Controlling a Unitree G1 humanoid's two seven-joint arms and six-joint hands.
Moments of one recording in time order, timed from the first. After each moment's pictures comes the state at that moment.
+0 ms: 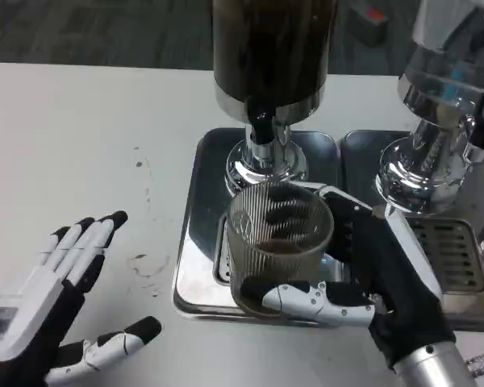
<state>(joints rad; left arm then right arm) 0.32 0.66 -0.03 0.18 0.64 -0.61 0.34 0.32 -0.05 0.26 -0.40 -0.19 -0.06 0.09</state>
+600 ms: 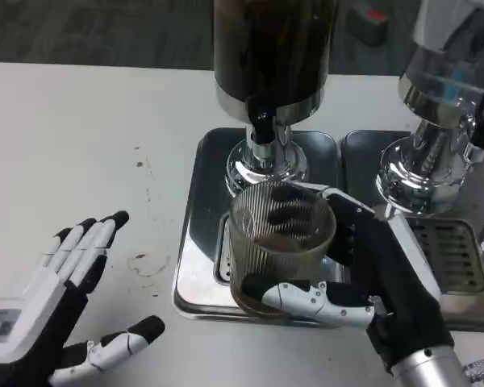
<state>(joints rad) 0.32 0.64 -0.03 0.18 0.64 -0.61 0.34 0.34 -0.03 0.27 -0.40 -0.19 -0.06 0.06</state>
